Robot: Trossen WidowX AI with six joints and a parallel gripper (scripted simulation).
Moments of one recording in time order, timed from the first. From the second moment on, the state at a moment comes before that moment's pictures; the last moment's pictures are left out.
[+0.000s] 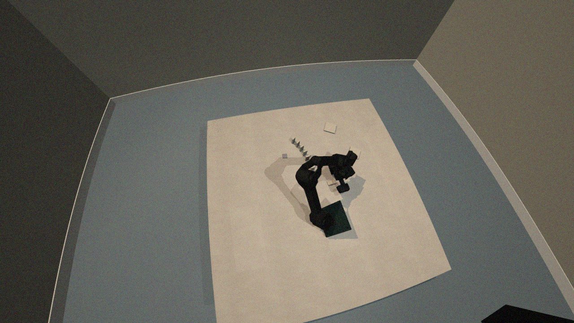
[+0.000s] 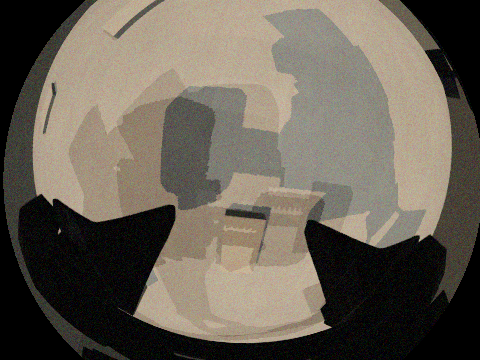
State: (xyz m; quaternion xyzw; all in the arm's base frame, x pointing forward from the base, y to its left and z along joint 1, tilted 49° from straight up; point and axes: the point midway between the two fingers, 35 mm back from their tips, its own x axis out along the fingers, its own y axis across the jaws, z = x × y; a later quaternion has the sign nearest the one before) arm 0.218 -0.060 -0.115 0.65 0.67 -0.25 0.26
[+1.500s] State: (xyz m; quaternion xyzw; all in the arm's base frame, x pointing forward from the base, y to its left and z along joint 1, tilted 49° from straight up) arm 0.223 -0.162 -0.022 0.65 0.67 -0.25 0.26
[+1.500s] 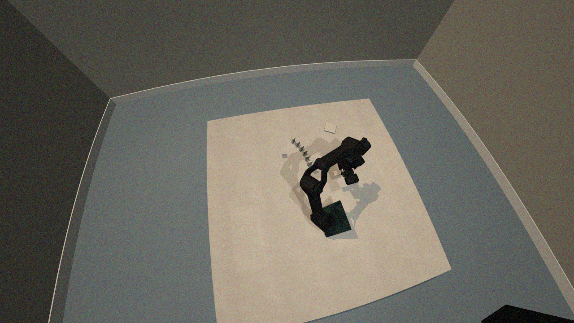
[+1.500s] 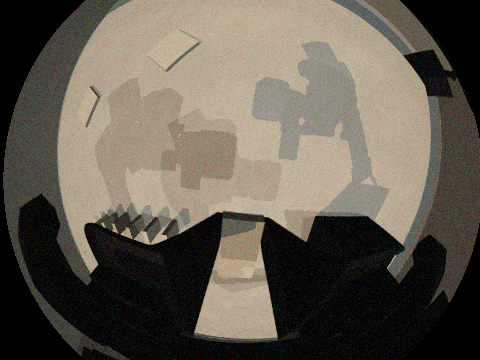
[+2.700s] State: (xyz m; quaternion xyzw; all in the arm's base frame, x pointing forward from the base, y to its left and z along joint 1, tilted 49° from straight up) arm 0.219 -0.232 -0.113 0.55 0.69 -0.30 0.36
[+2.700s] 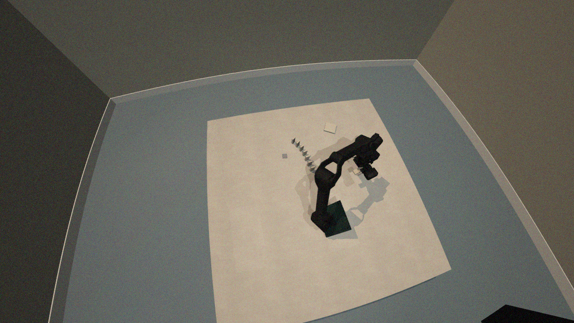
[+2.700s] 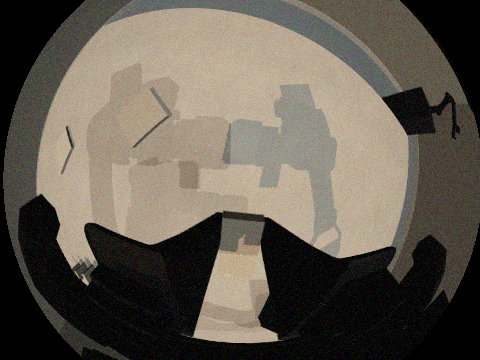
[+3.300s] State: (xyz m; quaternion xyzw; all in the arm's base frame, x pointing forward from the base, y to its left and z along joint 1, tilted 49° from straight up) arm 0.222 -0.224 -0.137 0.46 0.66 -0.39 0.44
